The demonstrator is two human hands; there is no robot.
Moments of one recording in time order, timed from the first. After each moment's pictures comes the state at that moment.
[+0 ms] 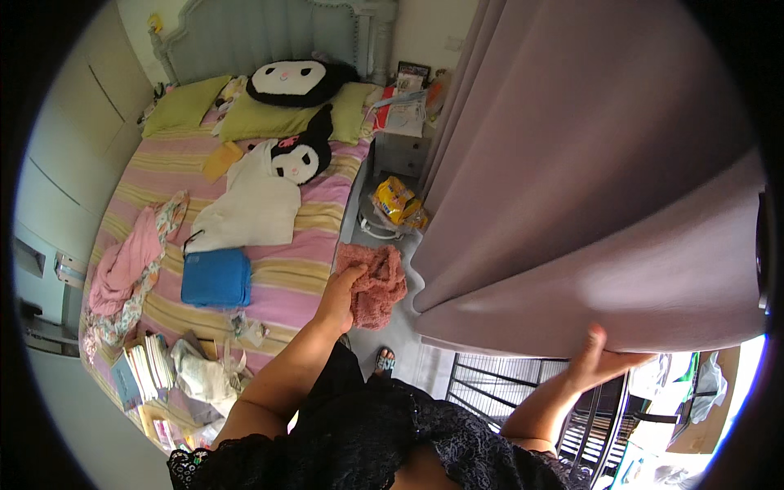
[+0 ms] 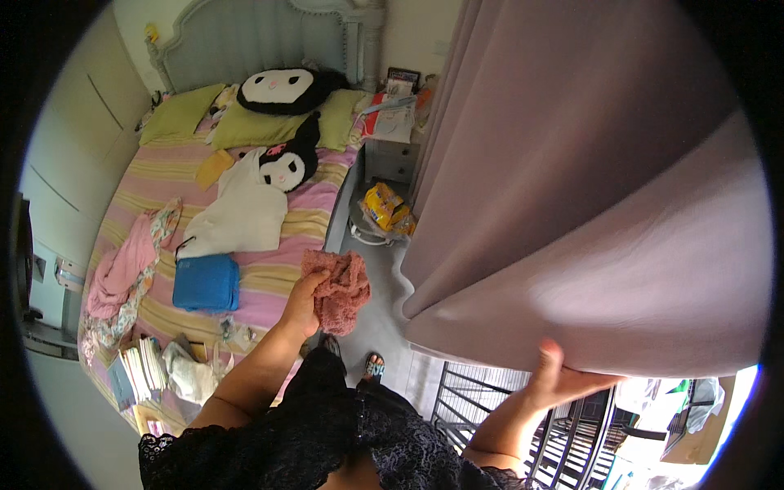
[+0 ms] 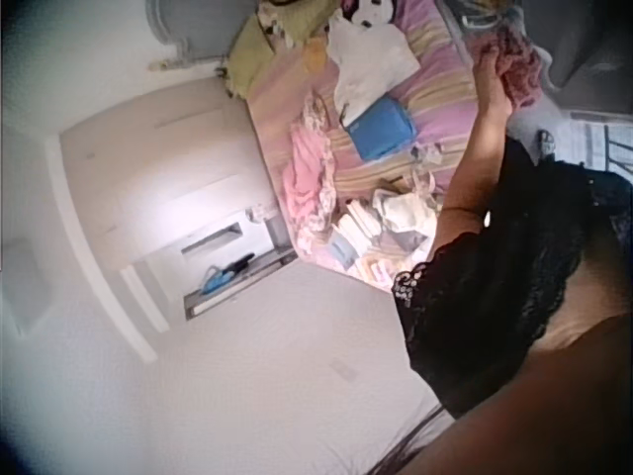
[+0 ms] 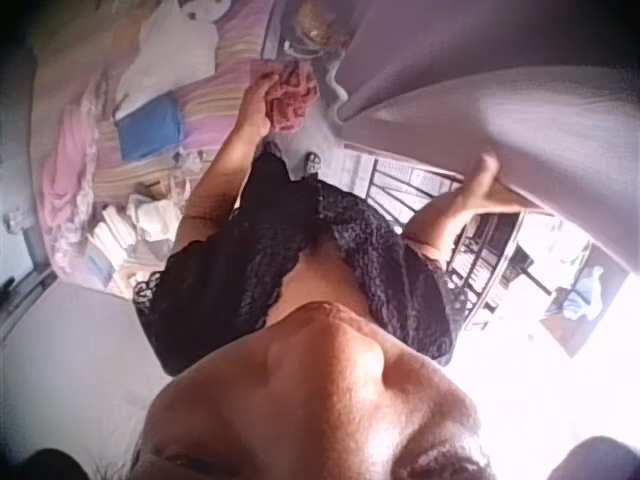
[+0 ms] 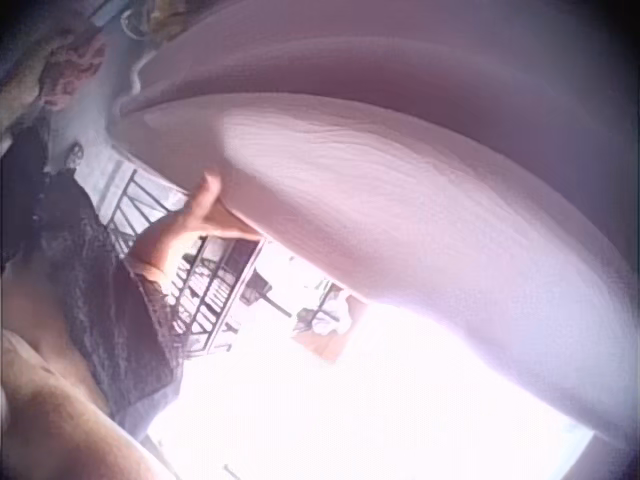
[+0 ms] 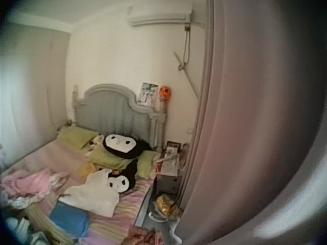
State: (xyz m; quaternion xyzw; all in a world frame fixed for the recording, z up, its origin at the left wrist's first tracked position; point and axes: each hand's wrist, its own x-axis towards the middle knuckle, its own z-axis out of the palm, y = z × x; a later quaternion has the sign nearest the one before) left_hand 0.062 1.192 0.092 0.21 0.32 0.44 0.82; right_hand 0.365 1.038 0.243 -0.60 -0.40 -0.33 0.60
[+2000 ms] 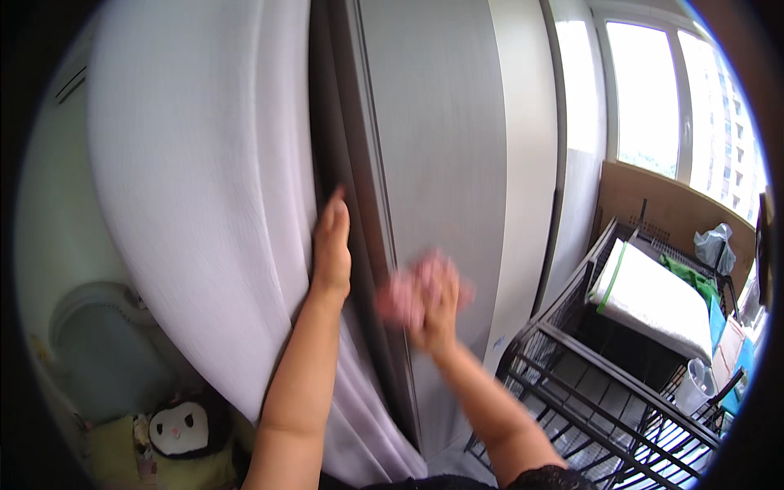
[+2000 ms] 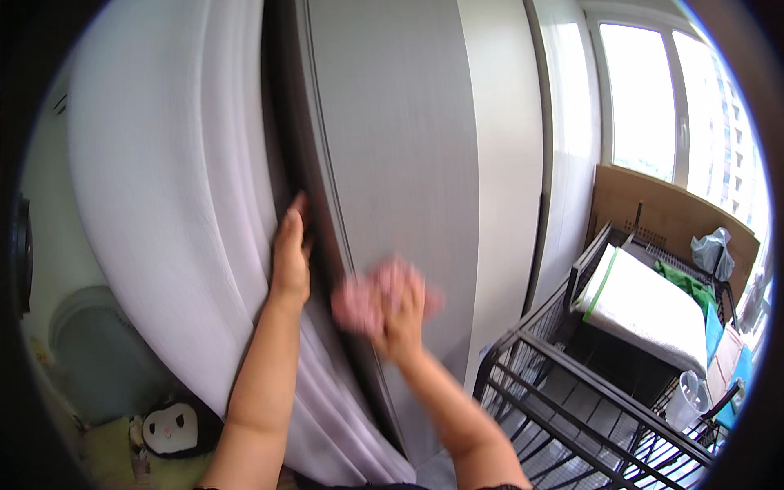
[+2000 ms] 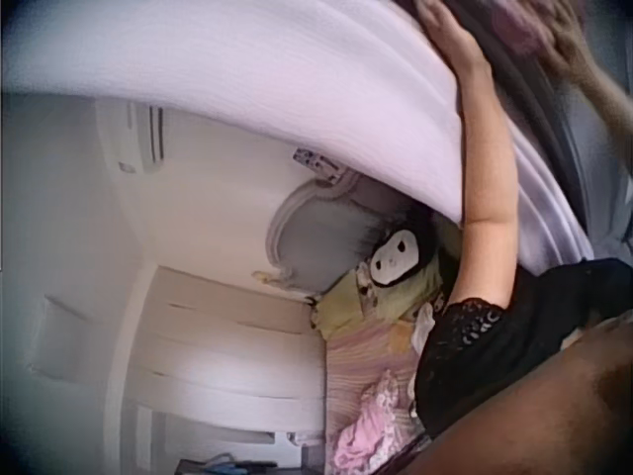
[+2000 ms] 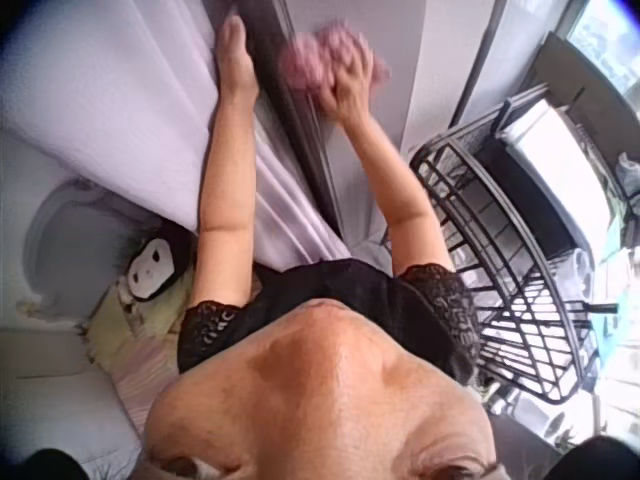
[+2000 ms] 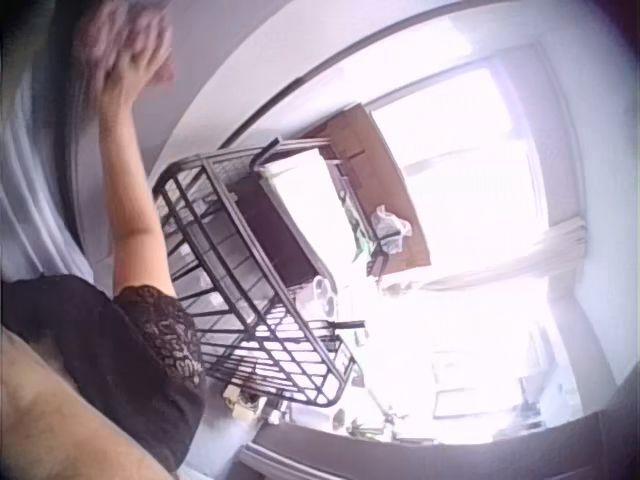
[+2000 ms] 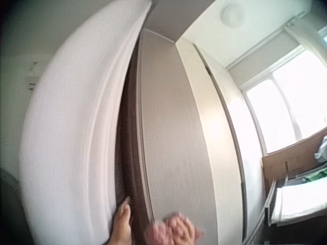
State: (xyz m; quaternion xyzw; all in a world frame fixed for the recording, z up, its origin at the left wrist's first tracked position) left_hand 0.513 1.669 0.453 0.68 -0.05 0.47 0.56; right_hand 0.622 1.549 0.305 -0.50 -0.51 -0.51 0.48
